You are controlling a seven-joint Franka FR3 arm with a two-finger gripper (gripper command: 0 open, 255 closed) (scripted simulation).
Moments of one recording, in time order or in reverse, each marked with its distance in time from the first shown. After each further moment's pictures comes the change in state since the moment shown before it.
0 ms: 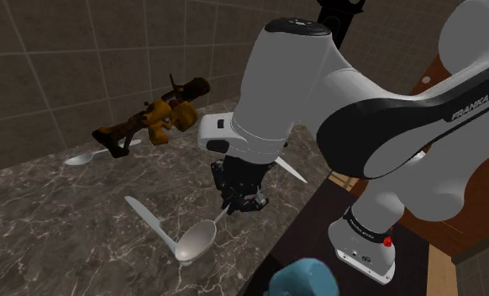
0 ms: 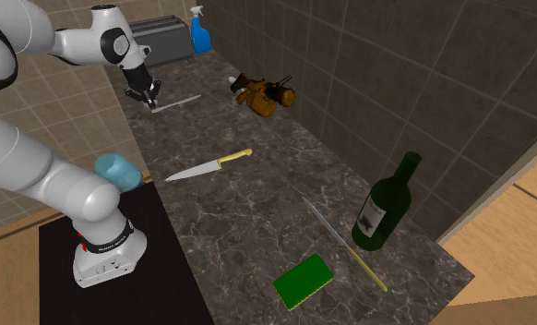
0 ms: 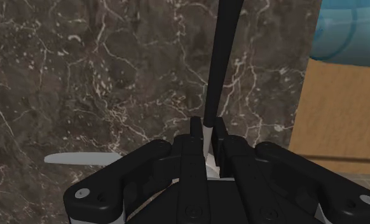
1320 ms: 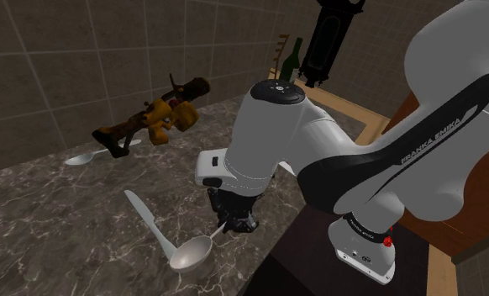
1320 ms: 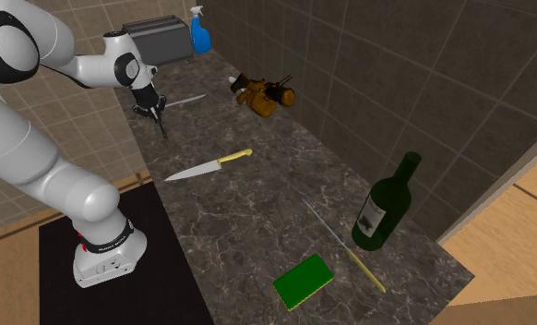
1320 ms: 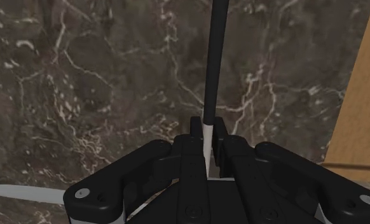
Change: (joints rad) arm -0.011 0.114 0.023 -0.098 -0.042 0.207 0.040
